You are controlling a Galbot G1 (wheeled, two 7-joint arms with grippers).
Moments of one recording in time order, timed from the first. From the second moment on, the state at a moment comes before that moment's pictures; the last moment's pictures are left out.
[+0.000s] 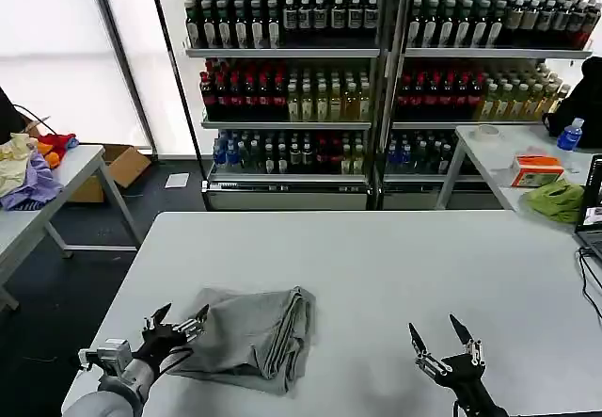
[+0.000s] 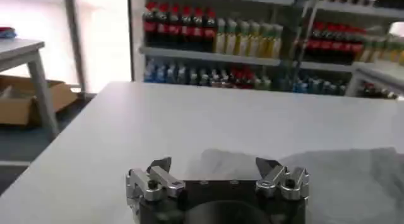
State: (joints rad) left arm 1.49 -1.01 -0.53 -2.01 -0.67 0.38 -0.16; right arm -1.78 1.23 0.66 2.08 0.40 0.12 -0.16
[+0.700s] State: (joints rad) left arm 1.51 -1.09 -0.50 -2.00 -0.63 0.40 -0.20; right arm -1.79 1.24 0.65 2.09 0.39 0.12 -0.16
